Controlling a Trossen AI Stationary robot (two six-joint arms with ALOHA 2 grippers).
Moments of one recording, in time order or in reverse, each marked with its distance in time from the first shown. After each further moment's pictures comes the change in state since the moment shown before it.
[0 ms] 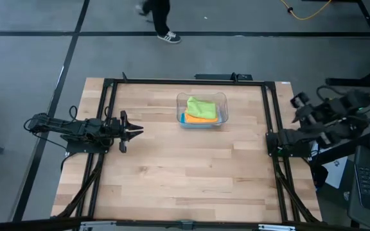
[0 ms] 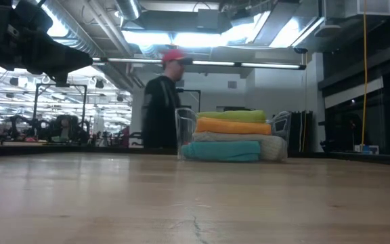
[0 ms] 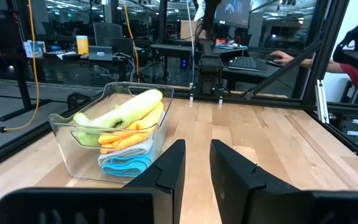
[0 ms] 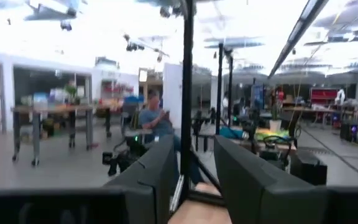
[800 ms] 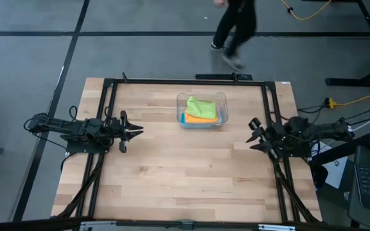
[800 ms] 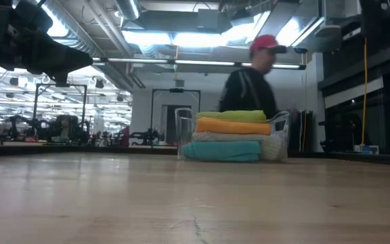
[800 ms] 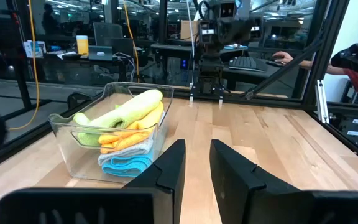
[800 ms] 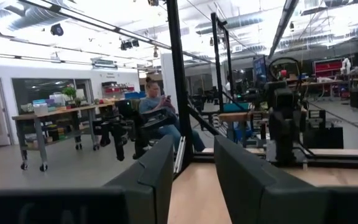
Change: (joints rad) left arm 0.000 0.000 0.000 0.000 0.000 0.000; right arm 0.000 -0.103 -0.826 0.708 0.020 0.123
